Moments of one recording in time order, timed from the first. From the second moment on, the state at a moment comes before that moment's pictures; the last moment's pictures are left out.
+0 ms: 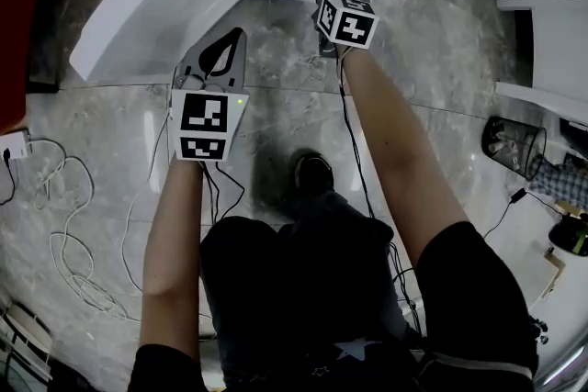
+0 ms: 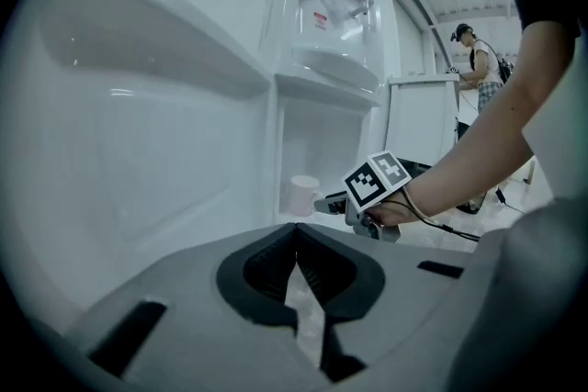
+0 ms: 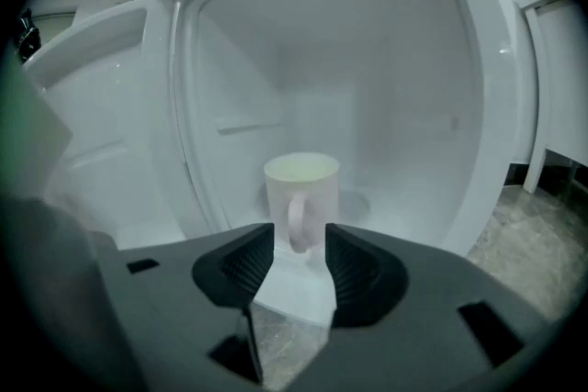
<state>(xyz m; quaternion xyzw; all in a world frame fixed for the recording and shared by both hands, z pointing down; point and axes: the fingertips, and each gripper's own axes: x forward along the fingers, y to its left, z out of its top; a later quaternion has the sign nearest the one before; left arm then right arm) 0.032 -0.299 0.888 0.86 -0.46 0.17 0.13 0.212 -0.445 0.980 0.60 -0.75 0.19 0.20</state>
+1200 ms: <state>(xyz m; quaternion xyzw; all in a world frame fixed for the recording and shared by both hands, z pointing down) 0.004 -0.159 0.686 0.83 -0.48 0.17 0.20 0.171 -0.279 0.773 0.56 -0.75 0.25 0.23</state>
